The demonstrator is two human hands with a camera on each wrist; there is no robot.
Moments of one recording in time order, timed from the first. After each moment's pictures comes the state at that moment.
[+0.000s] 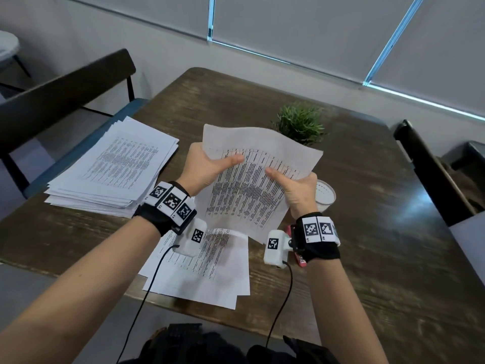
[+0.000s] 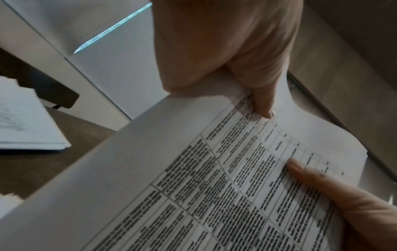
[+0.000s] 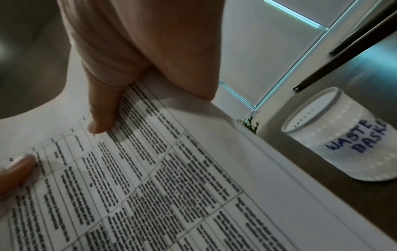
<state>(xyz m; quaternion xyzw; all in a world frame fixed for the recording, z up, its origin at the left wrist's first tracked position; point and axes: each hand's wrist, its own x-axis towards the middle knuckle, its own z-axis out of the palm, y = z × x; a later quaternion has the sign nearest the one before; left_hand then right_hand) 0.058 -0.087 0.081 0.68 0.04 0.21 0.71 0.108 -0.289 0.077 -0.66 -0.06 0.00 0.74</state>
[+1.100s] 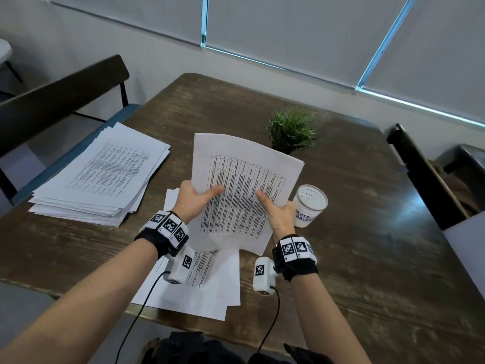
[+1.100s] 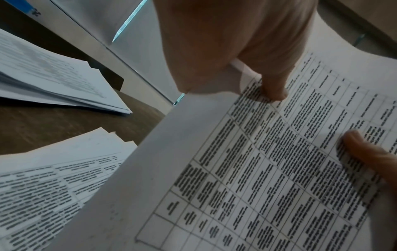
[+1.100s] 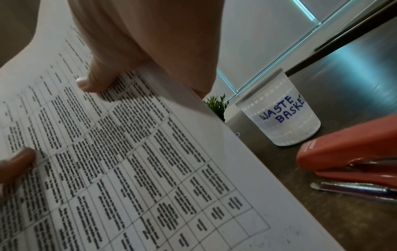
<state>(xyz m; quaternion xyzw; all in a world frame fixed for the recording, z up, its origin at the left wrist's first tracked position) 0.061 -0.097 0.017 0.71 0.14 0.16 0.67 0.105 -0.297 0.025 -0.66 -0.04 0.03 0.75</state>
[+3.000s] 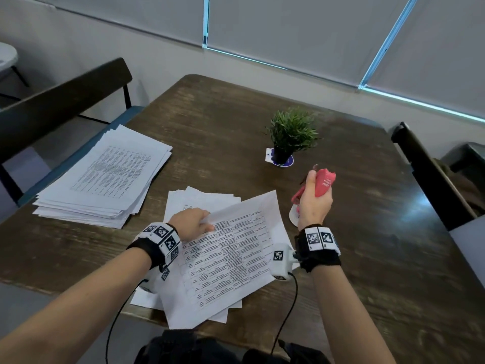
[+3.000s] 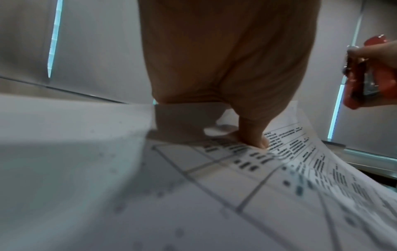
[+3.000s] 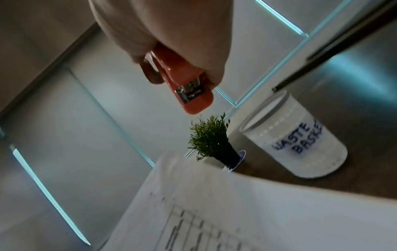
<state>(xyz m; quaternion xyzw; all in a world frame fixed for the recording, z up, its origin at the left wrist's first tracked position) 0.050 -0.080 -0.018 0.96 0.05 -0.16 0.23 0.139 -0.326 0.054 -0.69 0.13 -0.18 0.69</state>
